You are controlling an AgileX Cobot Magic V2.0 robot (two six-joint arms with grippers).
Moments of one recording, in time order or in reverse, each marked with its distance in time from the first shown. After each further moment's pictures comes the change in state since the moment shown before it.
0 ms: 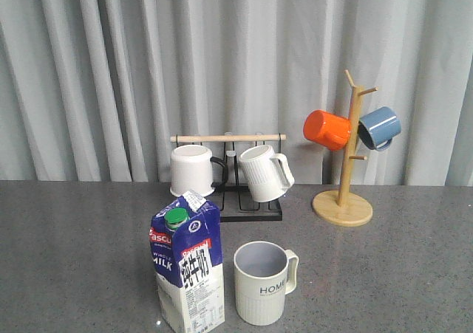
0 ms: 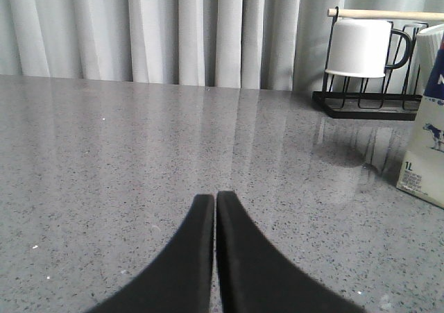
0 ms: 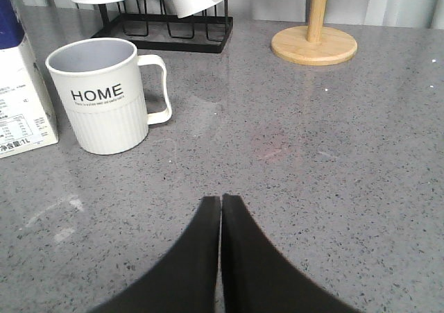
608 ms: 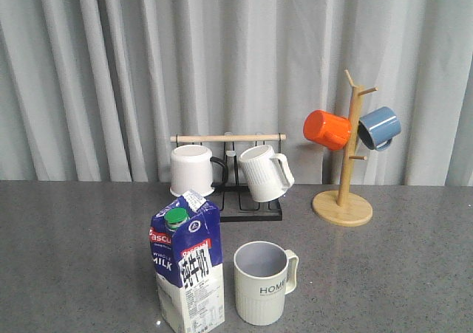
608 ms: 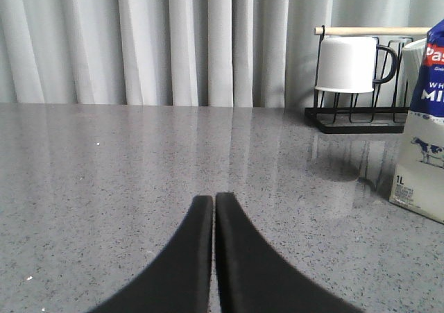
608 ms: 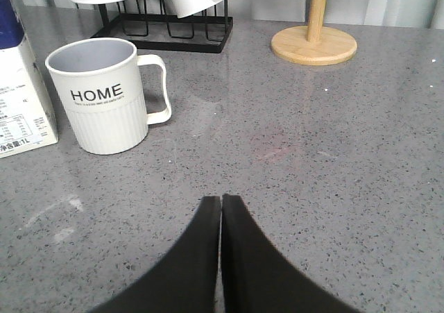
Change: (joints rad) left arm 0.000 0.000 0.000 -0.254 -0.050 0.289; right arm 0.000 0.000 0.000 0.000 0.000 0.000
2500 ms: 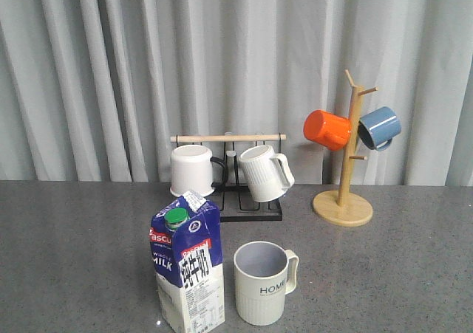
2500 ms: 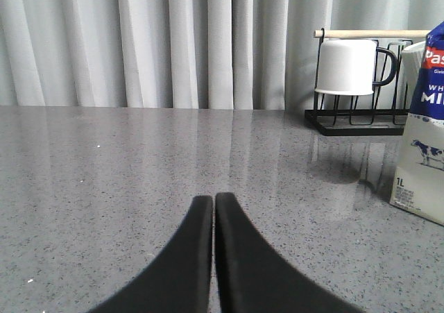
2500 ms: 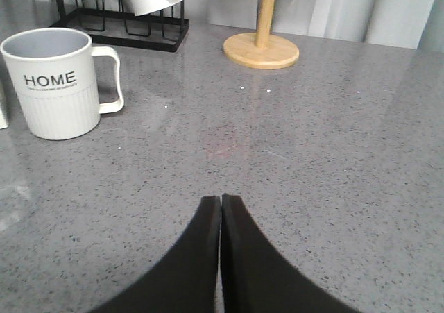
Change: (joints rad) left arm 0.000 0.000 0.000 -0.005 -0.005 0.007; right arm 0.000 -0.237 0.000 0.937 0.199 -1.035
